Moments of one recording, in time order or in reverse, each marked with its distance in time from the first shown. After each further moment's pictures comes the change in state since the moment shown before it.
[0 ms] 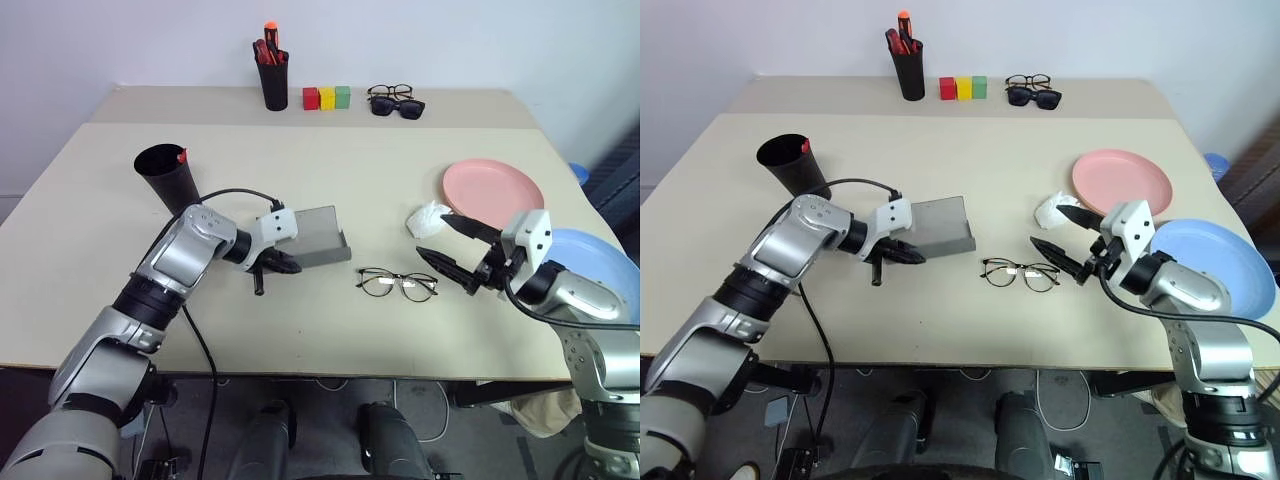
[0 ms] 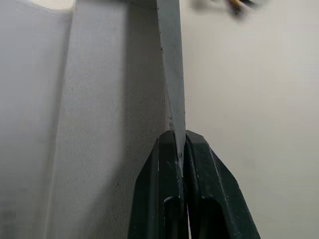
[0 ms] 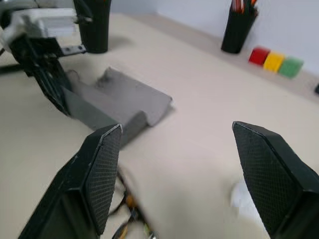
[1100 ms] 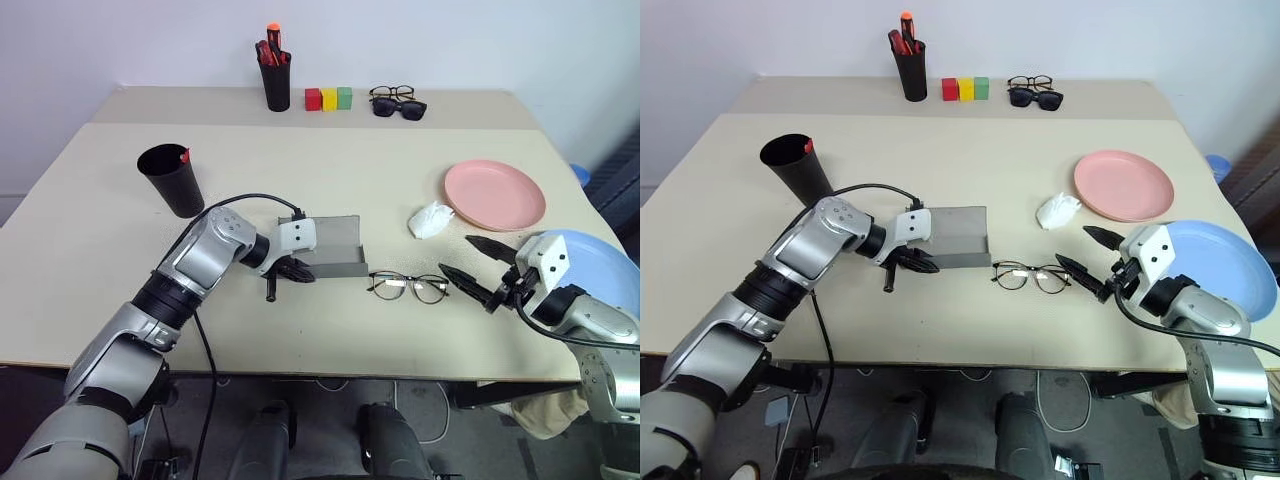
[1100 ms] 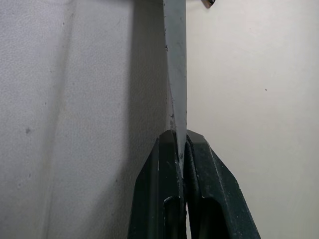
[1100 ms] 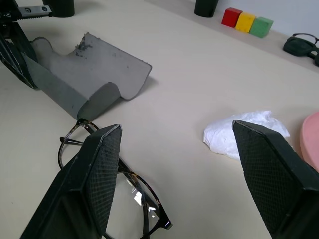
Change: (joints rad) left arm -0.051 -0.079 -0.055 0.053 0.051 -0.042 -0.001; right arm 0.066 -0.009 -0.041 0.083 -0.060 -0.081 -0.008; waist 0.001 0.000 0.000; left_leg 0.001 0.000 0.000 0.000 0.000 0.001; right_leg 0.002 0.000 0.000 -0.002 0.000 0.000
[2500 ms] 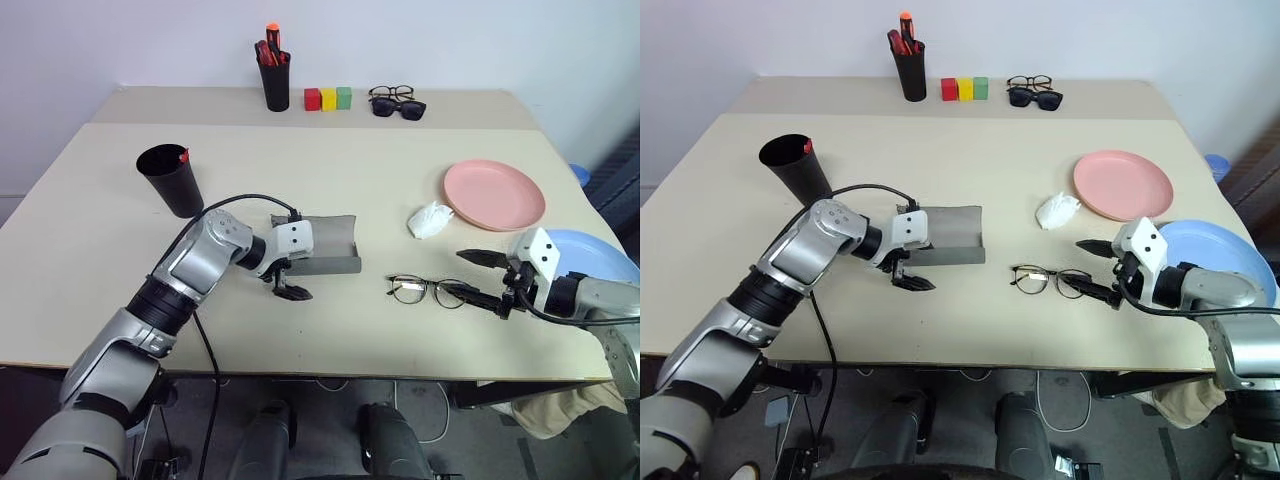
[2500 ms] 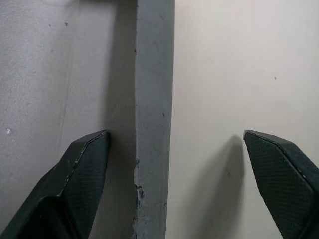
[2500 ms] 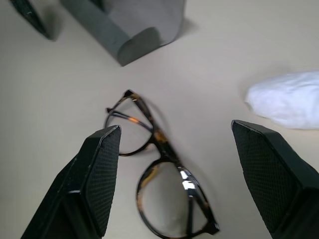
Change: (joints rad) left arm 0.033 0.025 0.037 -0.057 0.010 0.041 0.002; right arm -0.115 -0.197 0.103 0.084 -0.001 0.177 0.225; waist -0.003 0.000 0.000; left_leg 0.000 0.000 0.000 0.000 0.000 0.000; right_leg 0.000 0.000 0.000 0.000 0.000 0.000
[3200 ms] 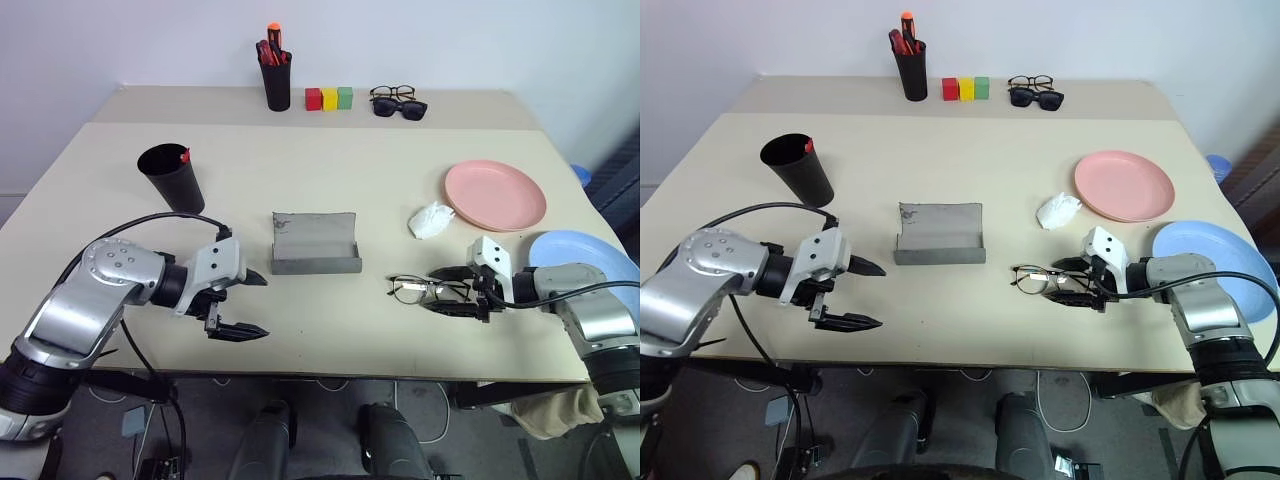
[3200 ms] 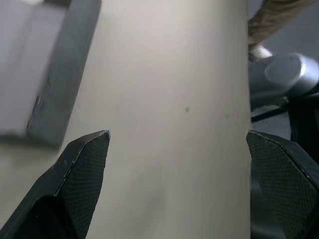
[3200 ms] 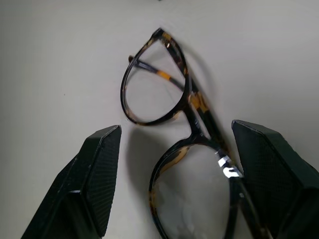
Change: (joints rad) left arm 0.463 0.376 0.377 -0.579 -0.328 0.135 -0.047; right arm -0.246 0.024 0.252 0.387 -0.145 -0.106 0.222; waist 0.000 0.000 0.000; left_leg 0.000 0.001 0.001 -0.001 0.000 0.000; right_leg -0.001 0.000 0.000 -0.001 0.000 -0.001
